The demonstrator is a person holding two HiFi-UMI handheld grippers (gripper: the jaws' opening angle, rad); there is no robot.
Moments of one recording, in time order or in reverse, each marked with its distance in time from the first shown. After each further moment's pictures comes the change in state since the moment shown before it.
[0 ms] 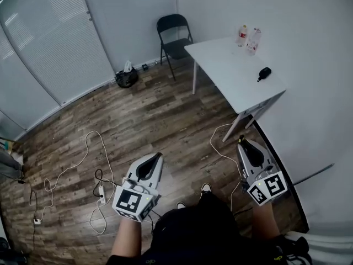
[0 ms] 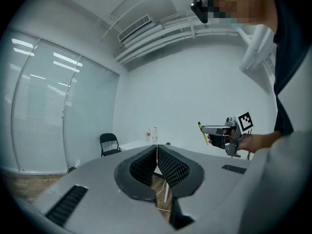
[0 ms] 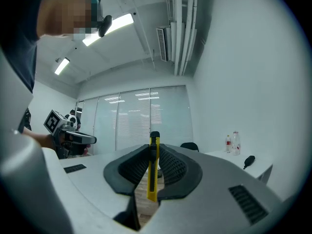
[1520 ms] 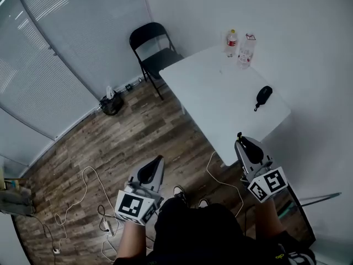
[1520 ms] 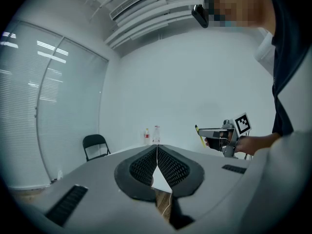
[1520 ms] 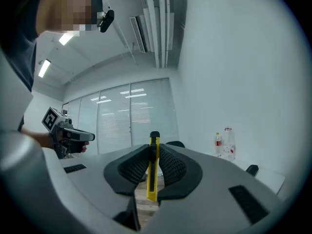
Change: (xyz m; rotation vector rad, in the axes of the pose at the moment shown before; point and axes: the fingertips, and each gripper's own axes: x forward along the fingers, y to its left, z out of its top) left arm 0.441 0.085 0.050 0.027 0.062 -0.070; right arm 0.237 -0.374 -0.036 0.067 0.025 -0.067
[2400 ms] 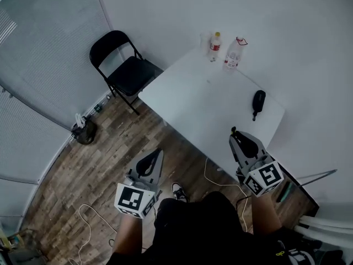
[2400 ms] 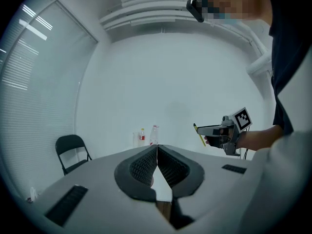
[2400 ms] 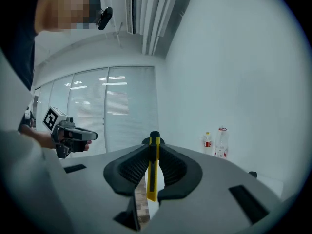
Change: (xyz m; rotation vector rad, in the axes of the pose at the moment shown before) left arm 0.199 0.216 0.018 0.025 0.018 -0.303; right arm 0.226 -0.063 -0.010 -0.021 0.093 -0.284
